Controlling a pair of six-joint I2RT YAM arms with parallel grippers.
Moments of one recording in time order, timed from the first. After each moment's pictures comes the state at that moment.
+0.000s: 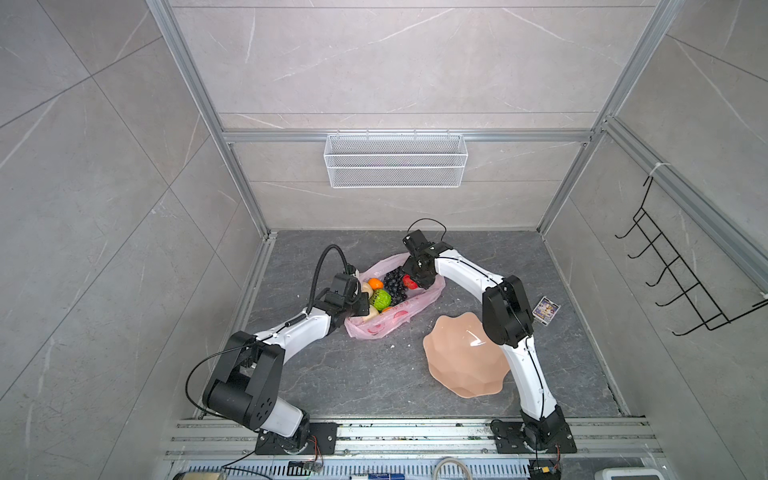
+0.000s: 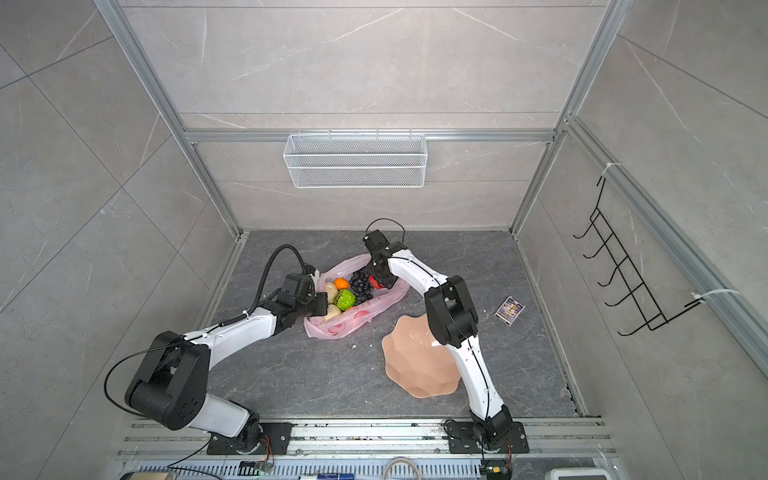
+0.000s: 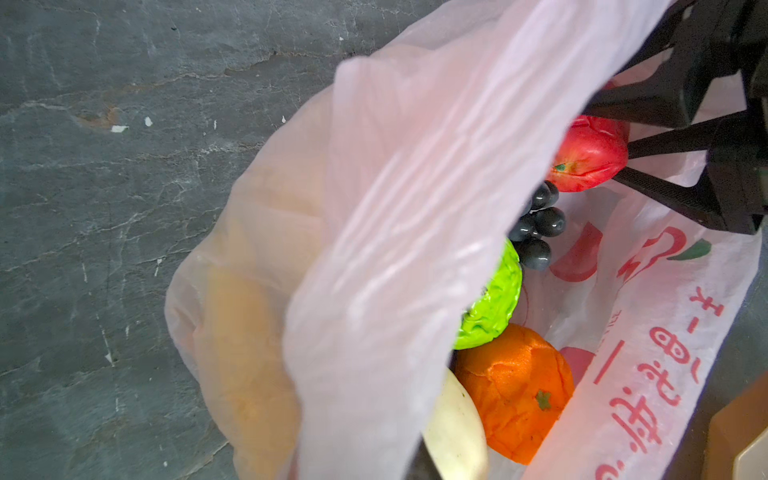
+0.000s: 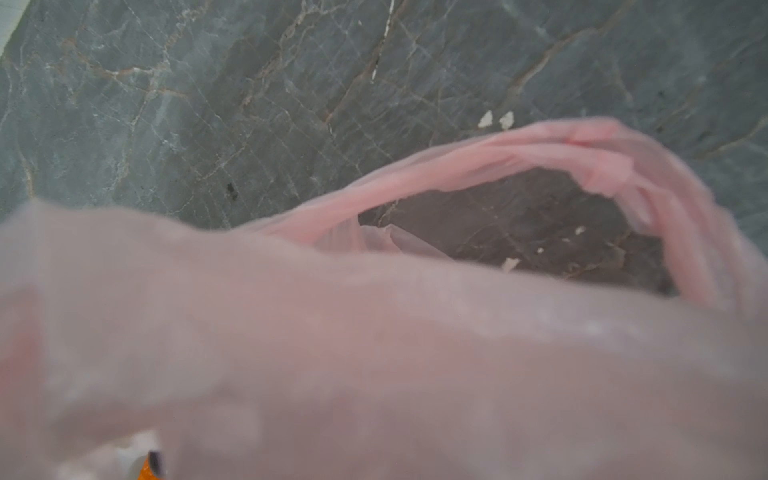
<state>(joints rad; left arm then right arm) -0.43 1.50 0.82 -0.14 0.03 -0.38 0.55 2.35 2.04 -0.81 0.08 1.06</state>
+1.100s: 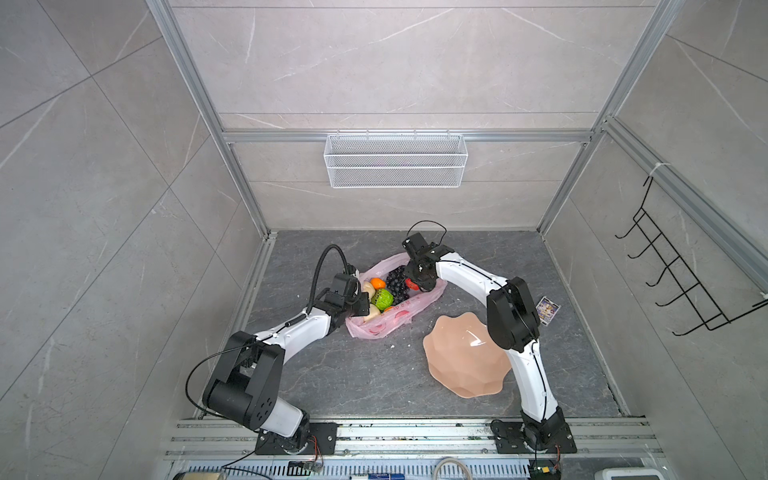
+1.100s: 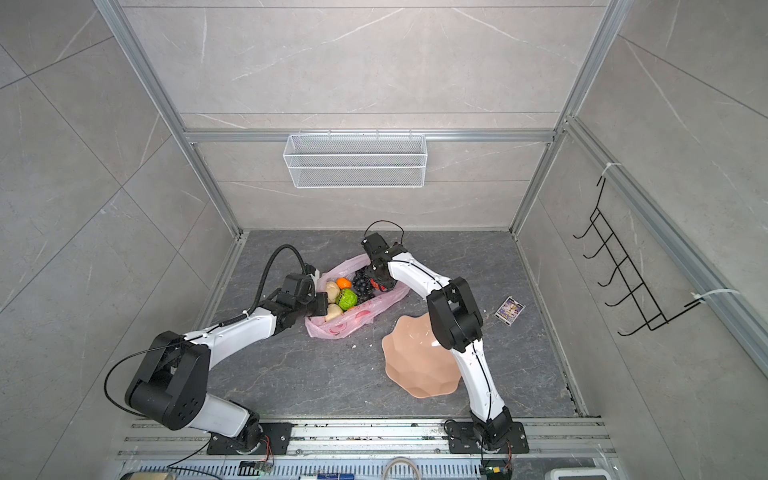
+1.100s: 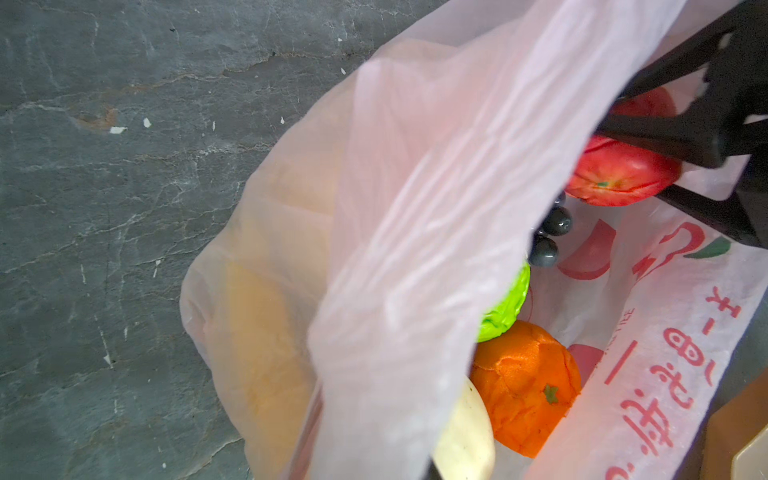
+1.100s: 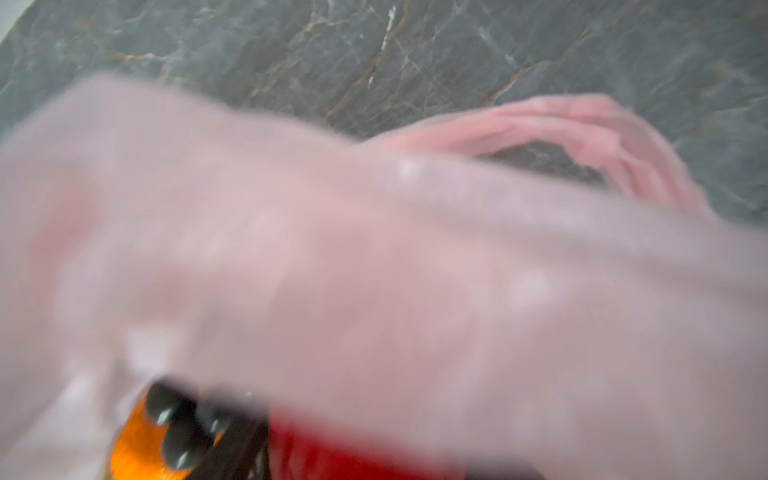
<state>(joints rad) -0.43 1.50 0.82 -0.13 0.03 -0.38 0.59 2.25 1.91 -0.77 0.16 0.97</state>
